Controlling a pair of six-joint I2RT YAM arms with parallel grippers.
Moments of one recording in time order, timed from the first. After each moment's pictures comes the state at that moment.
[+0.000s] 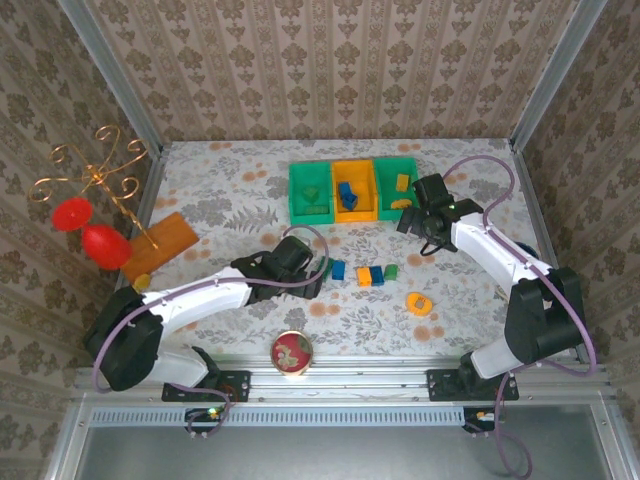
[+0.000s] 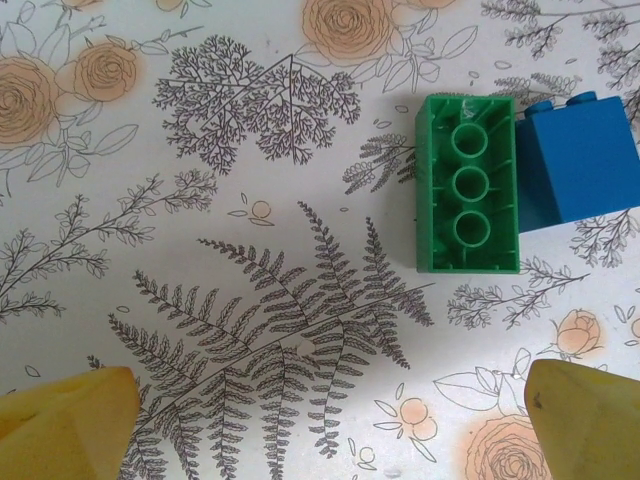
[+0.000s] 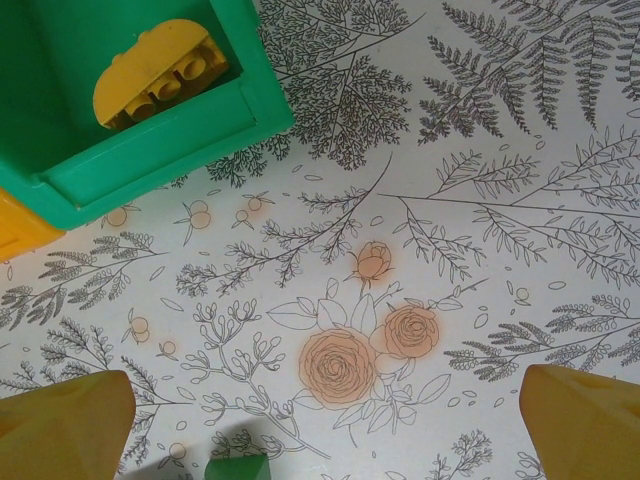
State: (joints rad) left arm -0.87 1.37 0.77 -0.43 -0.21 -0.41; right arm 0.27 1.50 1.10 -0.72 0.24 0.66
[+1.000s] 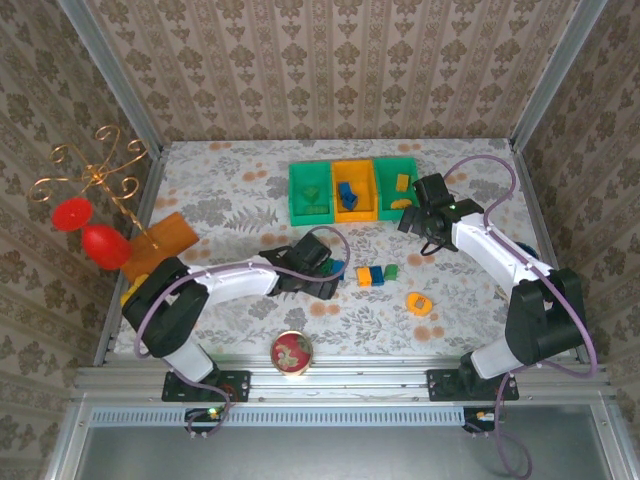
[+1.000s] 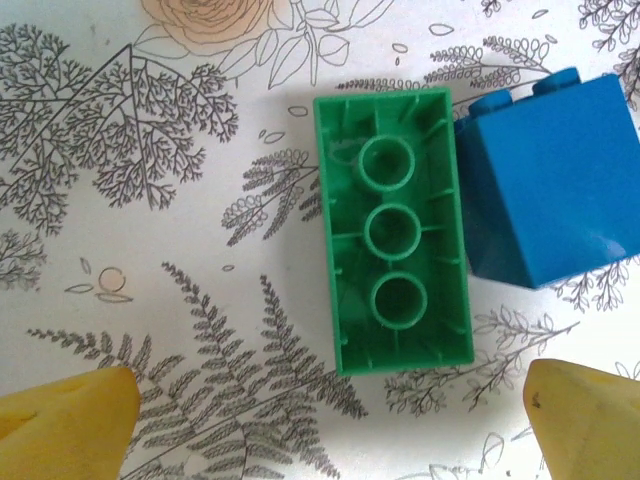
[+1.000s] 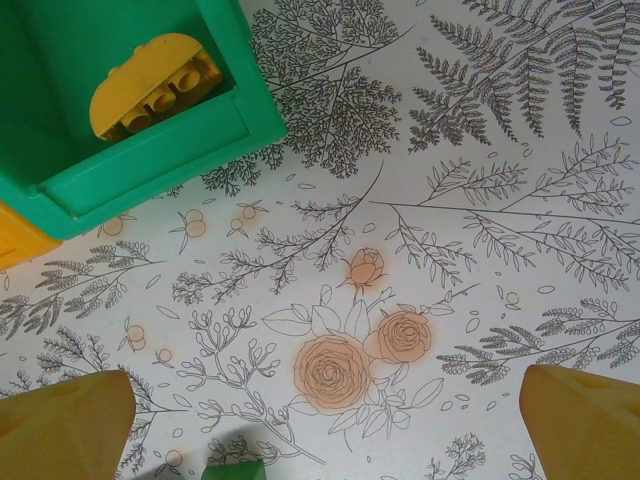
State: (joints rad) left arm -0.89 1.62 0.87 -0.33 -0.13 -0.35; right arm 0.27 1.49 1.10 -0.72 0.26 0.66
